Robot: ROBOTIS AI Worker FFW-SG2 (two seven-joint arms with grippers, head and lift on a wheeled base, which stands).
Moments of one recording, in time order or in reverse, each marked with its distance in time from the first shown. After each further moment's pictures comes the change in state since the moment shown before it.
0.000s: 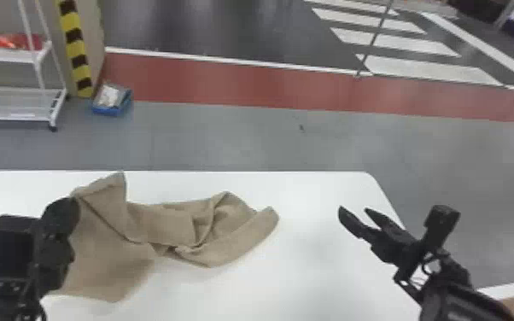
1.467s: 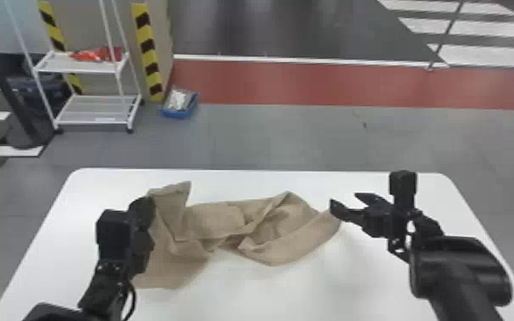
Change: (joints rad) left arm -0.094 0.001 -0.029 0.205 0.015 -0.096 0.058; right arm -0.355 -0.041 0.354 0.581 0.268 -0.211 -0.177
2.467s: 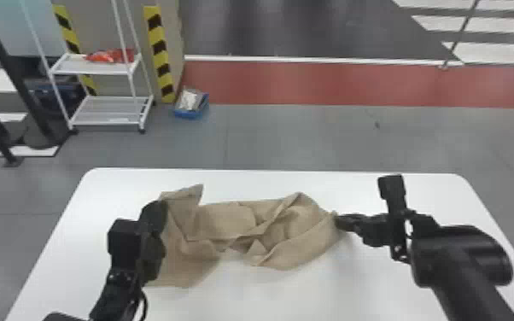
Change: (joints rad) left arm 0.045 0.018 -0.009 -0.024 0.000 -0.048 0.006; right arm -0.080 0.000 0.066 0.094 0.087 0.205 0.070
